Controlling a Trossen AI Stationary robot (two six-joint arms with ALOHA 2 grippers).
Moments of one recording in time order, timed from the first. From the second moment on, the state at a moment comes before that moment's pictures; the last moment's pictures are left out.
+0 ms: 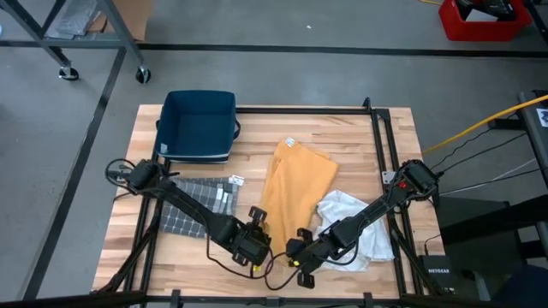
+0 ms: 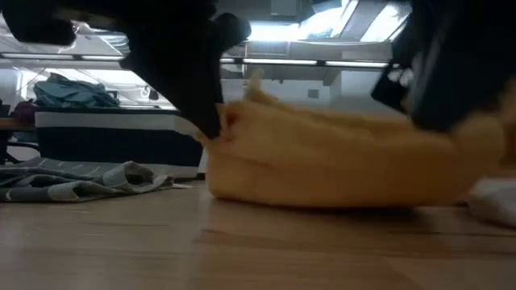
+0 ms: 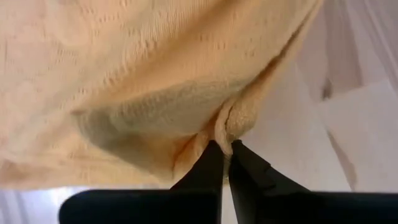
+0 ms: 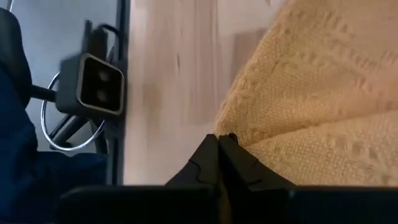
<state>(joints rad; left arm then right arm) -0.51 1.96 1.48 -0.74 -0.43 -0.03 0.62 1.90 1.17 -0.15 0.07 0.73</state>
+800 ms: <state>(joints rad) -0.44 1.84 1.48 -0.82 -0.80 0.14 0.60 1.90 1.64 -1.21 0.50 0.83</state>
